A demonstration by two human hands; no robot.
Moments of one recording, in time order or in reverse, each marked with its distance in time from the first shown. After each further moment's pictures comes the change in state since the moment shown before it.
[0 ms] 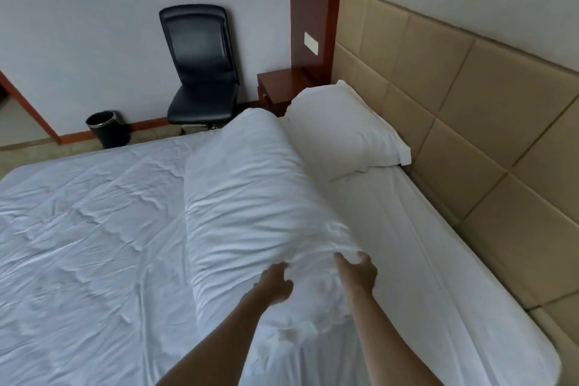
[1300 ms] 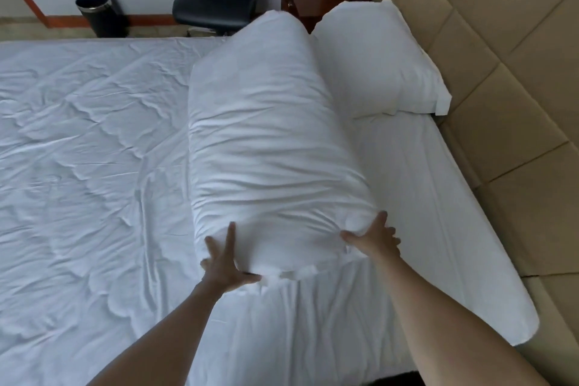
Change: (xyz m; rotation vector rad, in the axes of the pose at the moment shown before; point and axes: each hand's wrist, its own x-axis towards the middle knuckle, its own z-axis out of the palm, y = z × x) left_hand -0.022 -0.170 0.050 -0.157 0.068 -0.287; right_hand 0.037 0.053 0.011 -0.831 -0.132 -0.036
